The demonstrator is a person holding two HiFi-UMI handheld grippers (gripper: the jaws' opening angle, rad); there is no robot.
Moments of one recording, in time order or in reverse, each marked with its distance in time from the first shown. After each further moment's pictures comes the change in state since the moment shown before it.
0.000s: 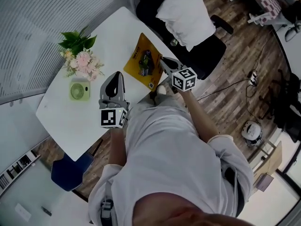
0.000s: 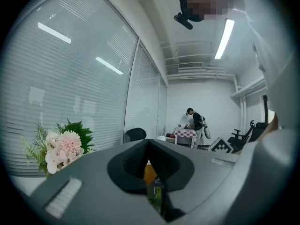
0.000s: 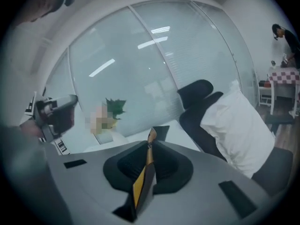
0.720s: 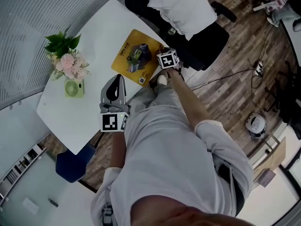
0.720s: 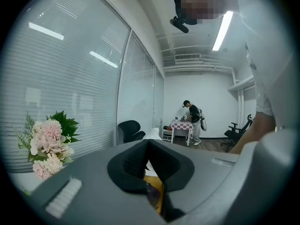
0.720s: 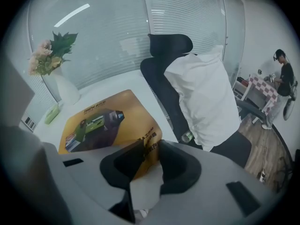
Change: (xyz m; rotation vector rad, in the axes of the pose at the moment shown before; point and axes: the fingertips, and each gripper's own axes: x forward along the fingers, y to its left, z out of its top) left arm 0.016 -0.064 -0.025 0.031 0.094 -0.019; right arm 0.054 -0.152 -0.142 -0.084 0.480 -0.391
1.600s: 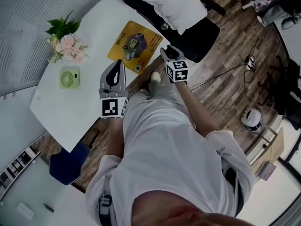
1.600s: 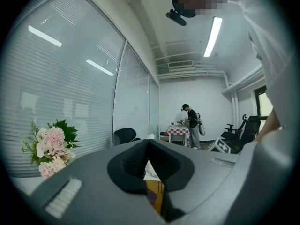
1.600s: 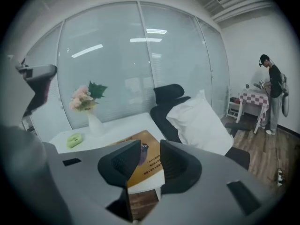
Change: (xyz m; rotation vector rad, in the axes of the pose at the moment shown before) left arm -0.039 -0.023 0.010 0.044 -0.101 -0.042; right arm -0.189 0.041 0.014 0.062 -0.438 0.025
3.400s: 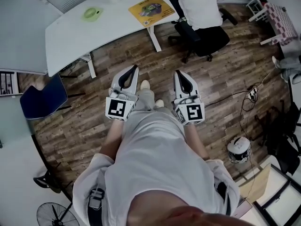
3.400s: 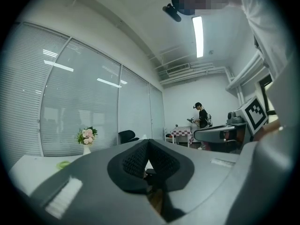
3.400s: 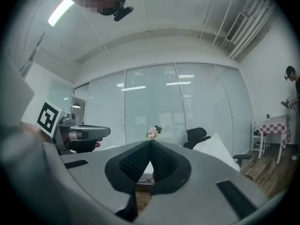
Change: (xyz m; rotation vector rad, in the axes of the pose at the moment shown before) left arm -0.307 -0.341 0.008 0.054 -0.043 0.222; right arm -0.512 0.111 -0.072 -0.217 -0.463 0.367
